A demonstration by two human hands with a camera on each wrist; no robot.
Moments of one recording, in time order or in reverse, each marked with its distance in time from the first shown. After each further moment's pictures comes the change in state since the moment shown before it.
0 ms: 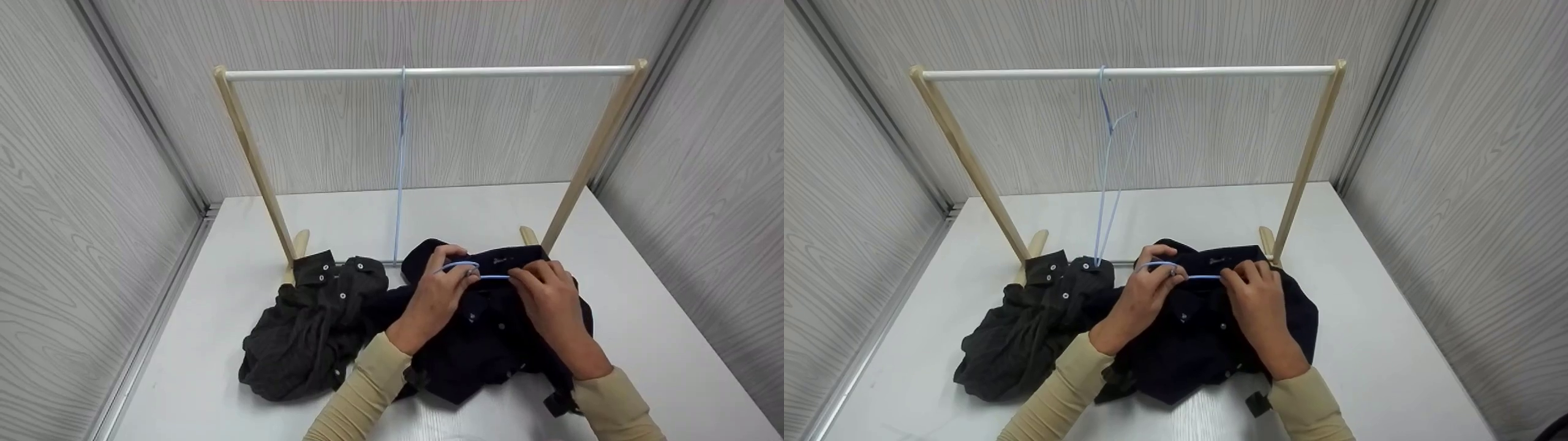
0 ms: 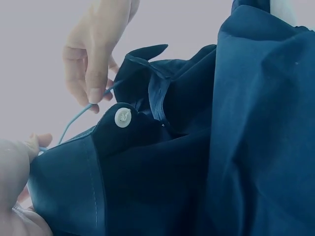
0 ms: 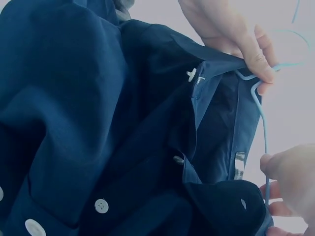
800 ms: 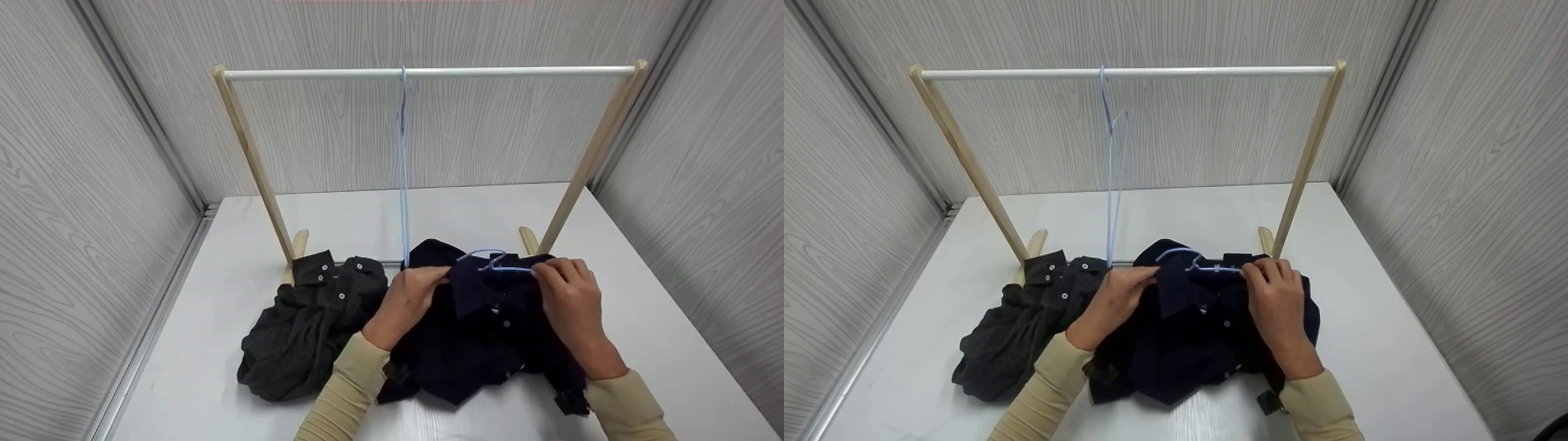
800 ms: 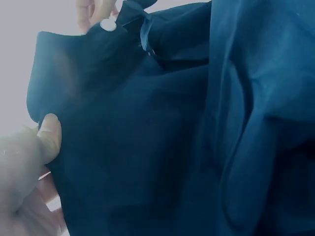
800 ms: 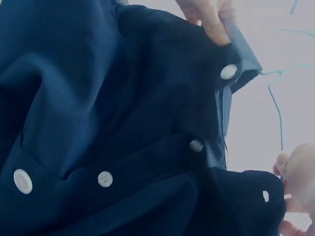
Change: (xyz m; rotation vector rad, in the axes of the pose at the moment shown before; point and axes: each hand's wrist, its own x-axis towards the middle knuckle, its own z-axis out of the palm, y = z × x) left_hand -0.013 -0.030 -0.024 0.045 -0.075 0.061; right_hand -0.001 0.018 -0.014 -0.046 0.133 0.011
